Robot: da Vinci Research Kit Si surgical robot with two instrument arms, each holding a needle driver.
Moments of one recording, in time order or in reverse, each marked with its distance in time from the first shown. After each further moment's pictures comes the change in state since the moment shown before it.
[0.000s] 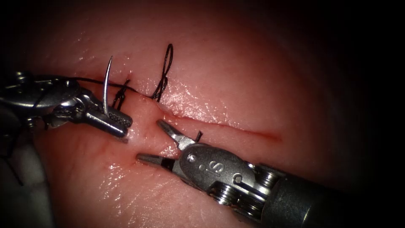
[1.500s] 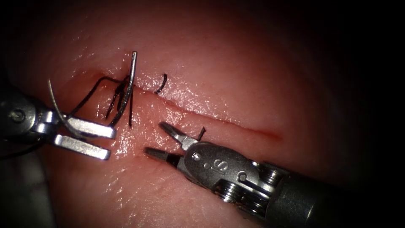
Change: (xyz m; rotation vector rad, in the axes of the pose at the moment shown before) right arm 0.000 0.000 0.000 -0.002 0.002 -0.008; left arm 0.003 0.007 0.000 0.433 -0.043 0.923
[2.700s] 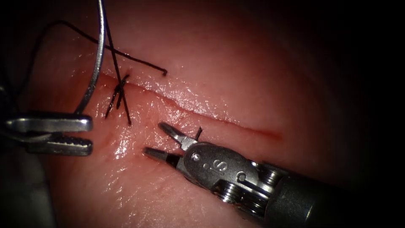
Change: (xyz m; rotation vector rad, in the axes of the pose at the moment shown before) right arm 0.000 0.000 0.000 -0.005 -0.004 -0.001; left arm 0.005 0.002 -0.002 0.248 0.010 0.513
